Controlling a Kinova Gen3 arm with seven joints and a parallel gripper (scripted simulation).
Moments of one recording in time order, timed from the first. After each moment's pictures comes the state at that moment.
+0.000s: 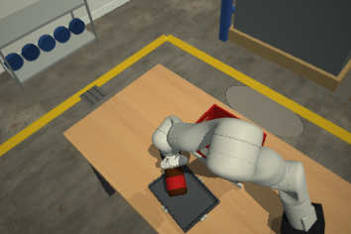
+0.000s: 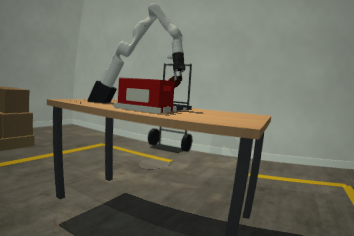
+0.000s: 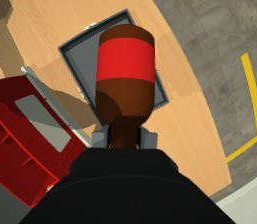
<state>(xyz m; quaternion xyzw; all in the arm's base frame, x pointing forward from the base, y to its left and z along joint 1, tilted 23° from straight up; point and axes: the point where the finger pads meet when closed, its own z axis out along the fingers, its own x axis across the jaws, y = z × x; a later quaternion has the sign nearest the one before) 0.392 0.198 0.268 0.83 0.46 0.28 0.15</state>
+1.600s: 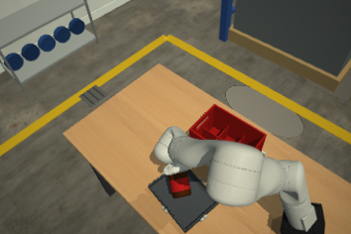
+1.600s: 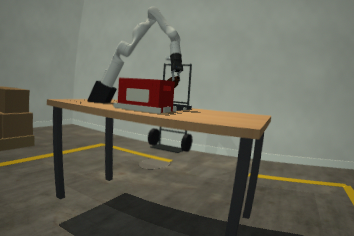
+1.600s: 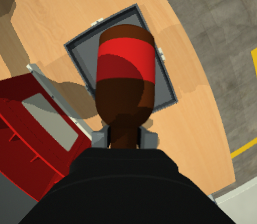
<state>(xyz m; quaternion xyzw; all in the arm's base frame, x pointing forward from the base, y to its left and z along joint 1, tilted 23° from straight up) 0.382 0.193 0.258 0.83 0.45 0.28 0.19</state>
